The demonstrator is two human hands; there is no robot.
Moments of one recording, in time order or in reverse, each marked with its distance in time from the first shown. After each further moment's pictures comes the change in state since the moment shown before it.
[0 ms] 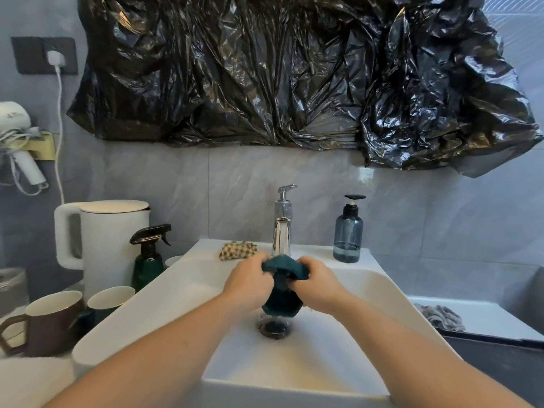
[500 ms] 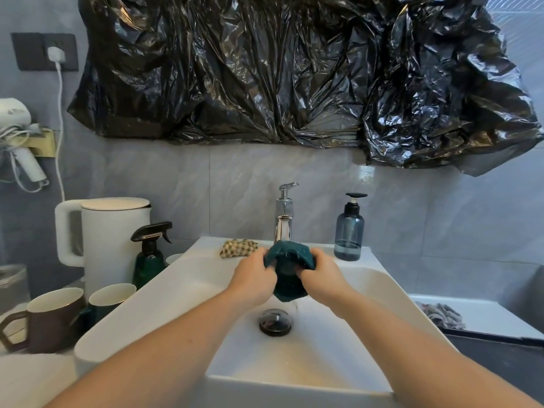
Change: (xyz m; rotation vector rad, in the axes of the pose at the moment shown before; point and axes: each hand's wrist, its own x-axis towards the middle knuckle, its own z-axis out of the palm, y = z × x) left_hand 0.003 0.005 0.005 -0.180 0.008 -0.021; right_hand 0.000 -0.001 -0.003 0.111 0.103 -0.014
